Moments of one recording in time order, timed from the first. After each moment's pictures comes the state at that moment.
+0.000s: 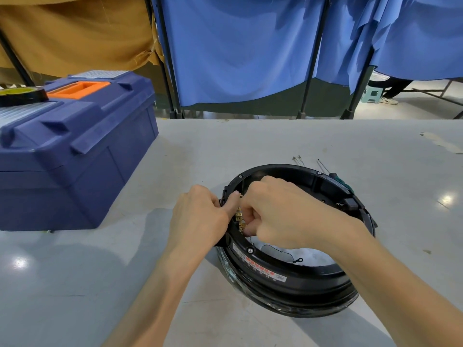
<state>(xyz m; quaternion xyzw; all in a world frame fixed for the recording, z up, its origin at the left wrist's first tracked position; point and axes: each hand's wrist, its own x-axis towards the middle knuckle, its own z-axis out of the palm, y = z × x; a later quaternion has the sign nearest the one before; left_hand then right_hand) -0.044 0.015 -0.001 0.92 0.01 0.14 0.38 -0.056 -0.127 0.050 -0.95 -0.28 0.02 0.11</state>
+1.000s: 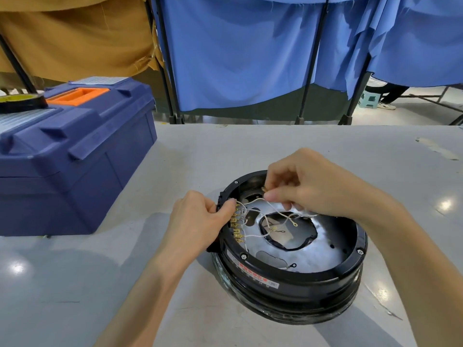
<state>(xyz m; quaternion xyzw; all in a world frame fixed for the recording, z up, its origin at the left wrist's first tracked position) -0.042 0.019 0.000 0.91 -0.01 0.09 0.40 -0.038 -0.178 0.074 -0.91 -0.25 0.01 0.34</state>
